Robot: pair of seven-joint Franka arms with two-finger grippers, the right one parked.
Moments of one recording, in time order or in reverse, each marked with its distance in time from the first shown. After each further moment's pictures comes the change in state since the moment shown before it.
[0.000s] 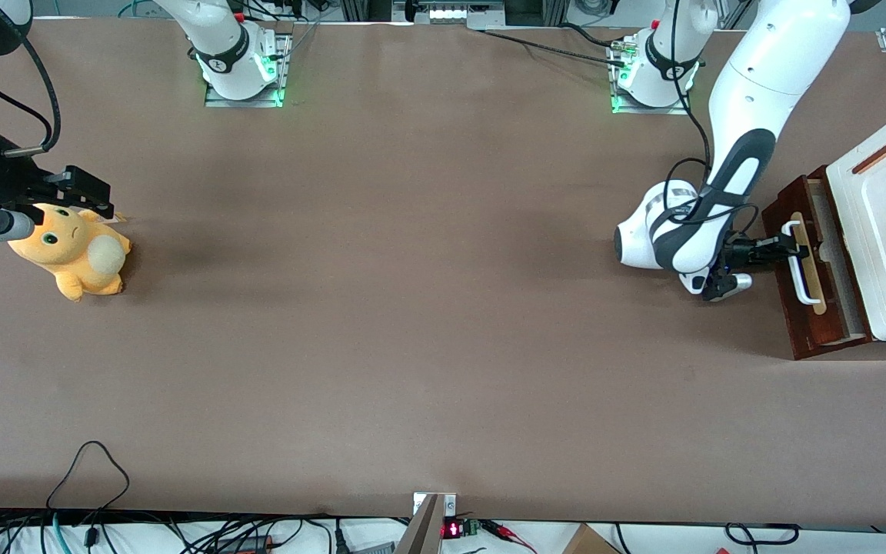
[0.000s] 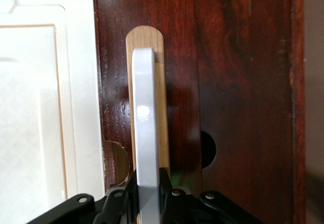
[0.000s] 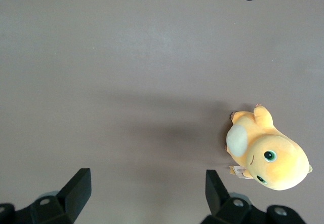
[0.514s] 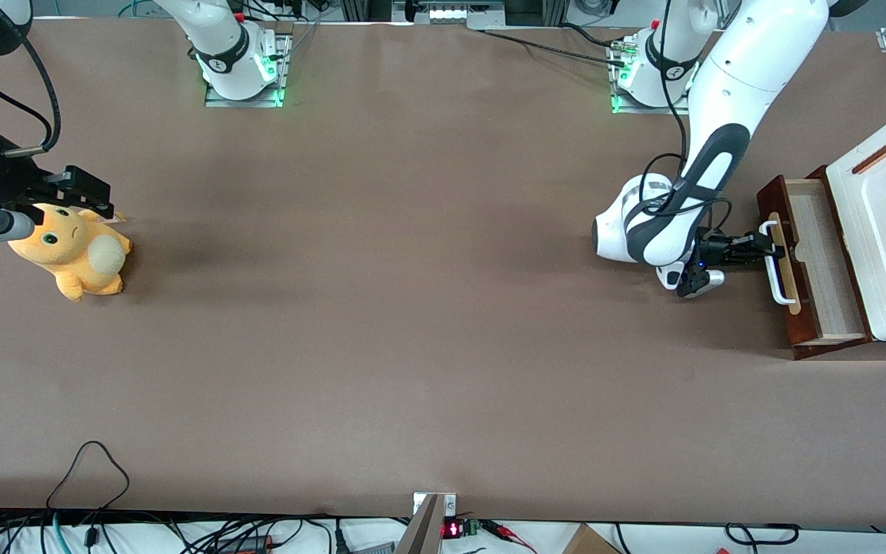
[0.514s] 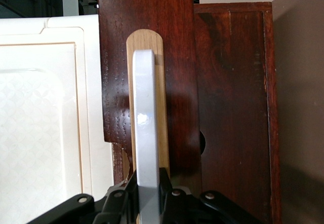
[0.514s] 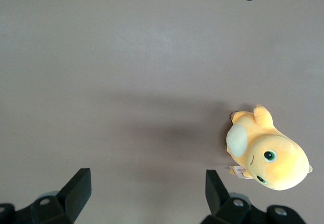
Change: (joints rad) arm -0.049 0.001 -0.024 0.000 -0.025 -0.018 -0.003
